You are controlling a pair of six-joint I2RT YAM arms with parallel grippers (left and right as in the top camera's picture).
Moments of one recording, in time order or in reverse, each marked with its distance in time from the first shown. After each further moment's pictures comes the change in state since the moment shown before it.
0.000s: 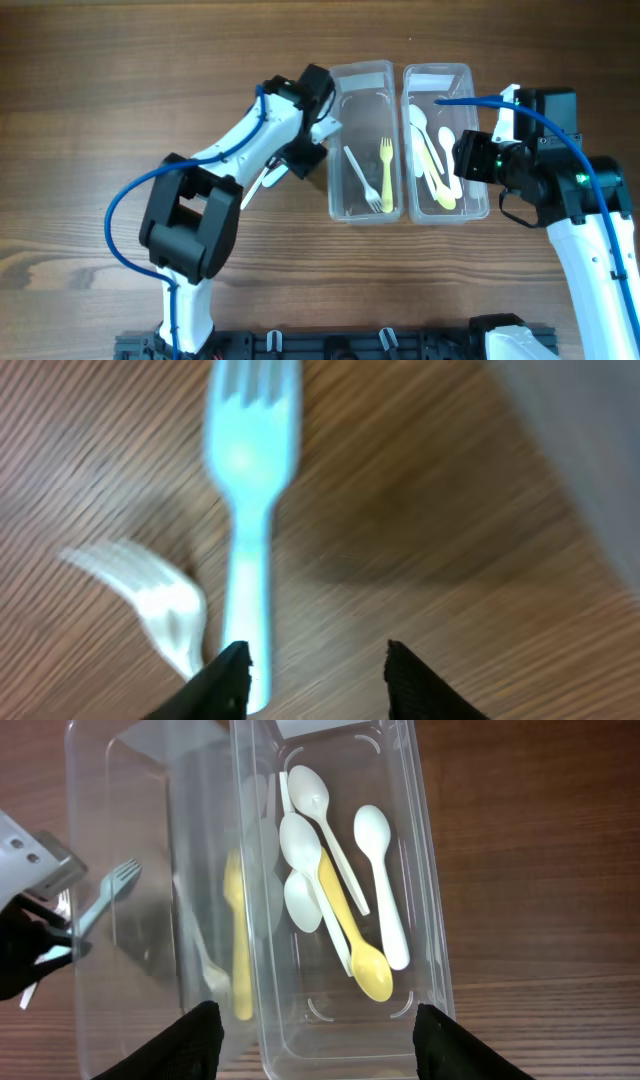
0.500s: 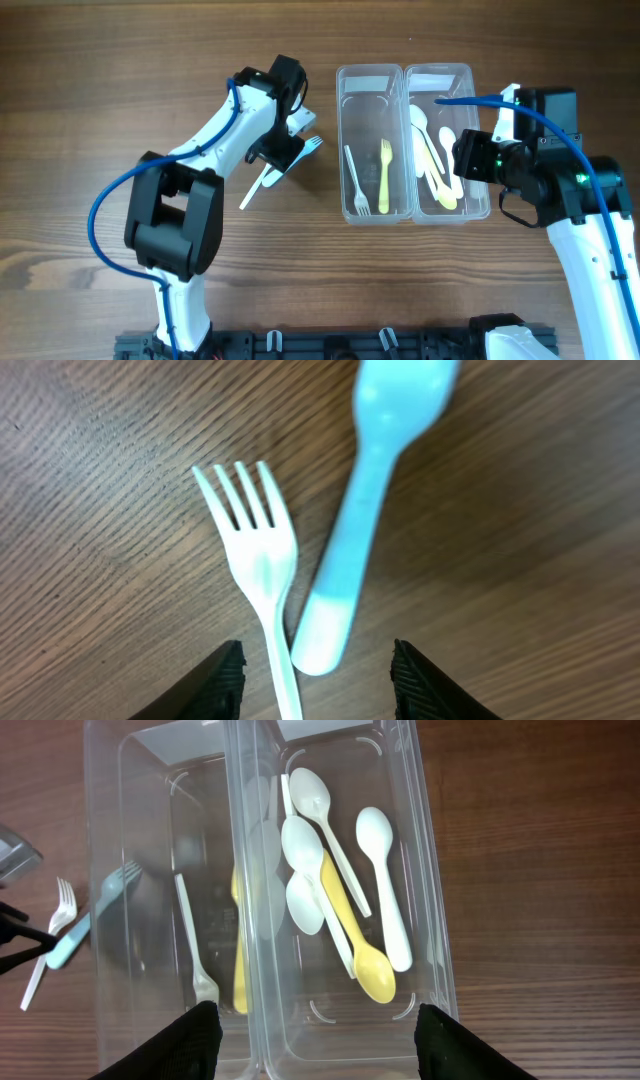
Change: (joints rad) left arm 0.089 -0.022 -0.010 -0.023 -0.015 -0.003; right arm 0.000 0.000 0.000 0.005 0.000 0.000
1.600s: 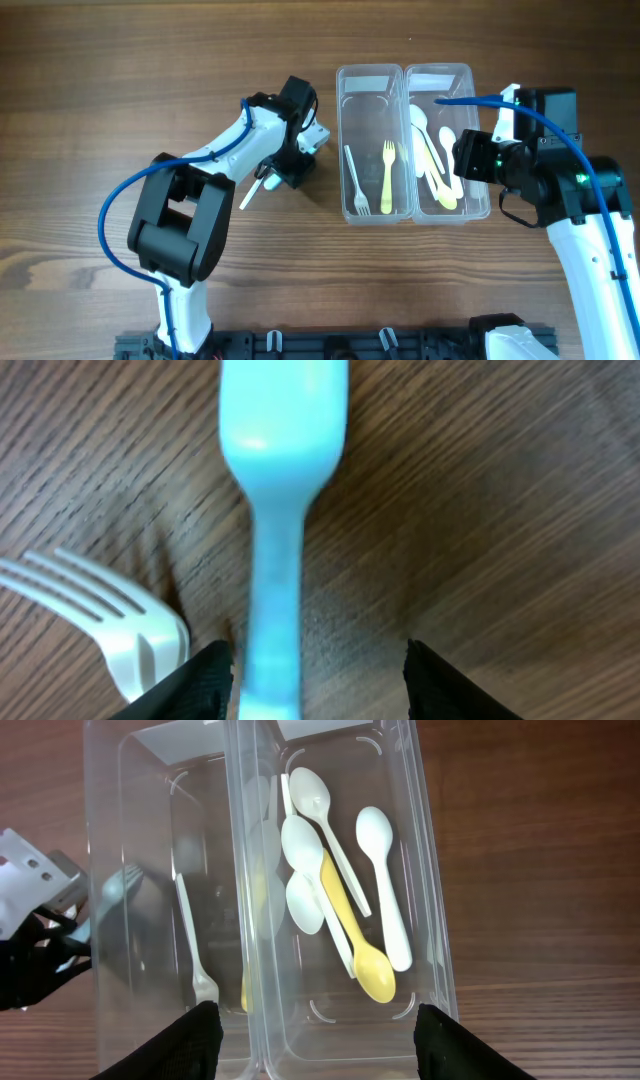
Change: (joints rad) left arm -0.047 -0.016 -0.177 0.225 0.062 0.053; right arm 0.000 0.000 0.000 -0.002 0.000 0.000
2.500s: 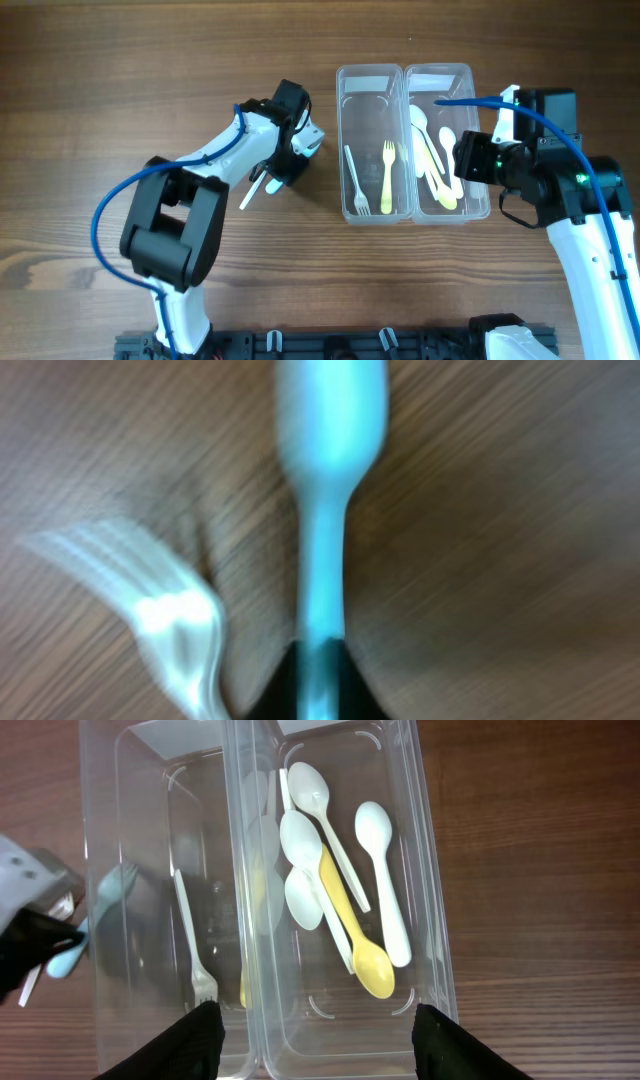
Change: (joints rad) left arm 0.019 -0.054 -0.055 0.051 -0.023 0.022; right arm 0.000 0.000 0.000 -0.009 0.000 0.000
